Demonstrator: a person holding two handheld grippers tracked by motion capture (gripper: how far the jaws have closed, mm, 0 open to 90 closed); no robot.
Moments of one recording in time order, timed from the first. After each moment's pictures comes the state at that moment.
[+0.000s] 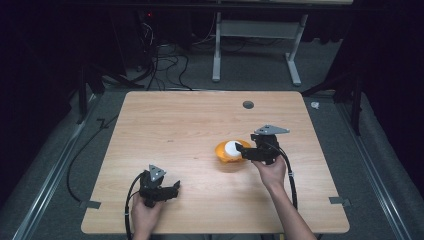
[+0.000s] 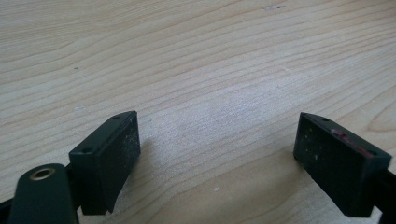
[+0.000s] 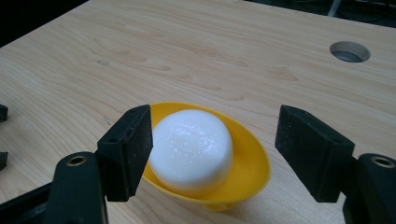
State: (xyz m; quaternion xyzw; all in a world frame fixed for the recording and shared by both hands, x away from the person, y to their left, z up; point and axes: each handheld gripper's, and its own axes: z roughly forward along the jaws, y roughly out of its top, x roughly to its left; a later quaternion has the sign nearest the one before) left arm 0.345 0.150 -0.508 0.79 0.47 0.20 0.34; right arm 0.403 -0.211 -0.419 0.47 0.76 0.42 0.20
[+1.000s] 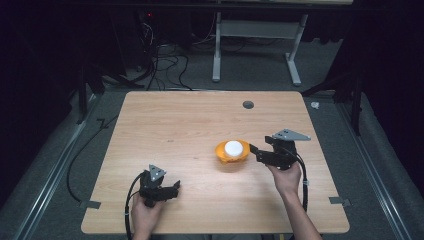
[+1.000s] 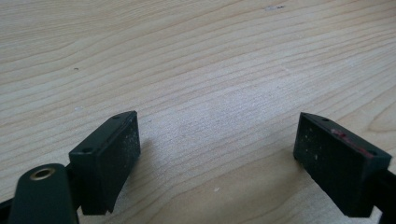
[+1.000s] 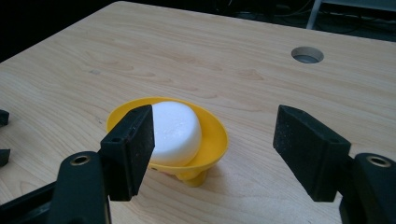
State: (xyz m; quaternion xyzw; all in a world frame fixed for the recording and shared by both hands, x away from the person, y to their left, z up) left arm 0.345 0.150 -0.508 0.79 0.47 0.20 0.35; right arm 0.376 -0.247 -0.409 0.48 0.73 0.44 0.22
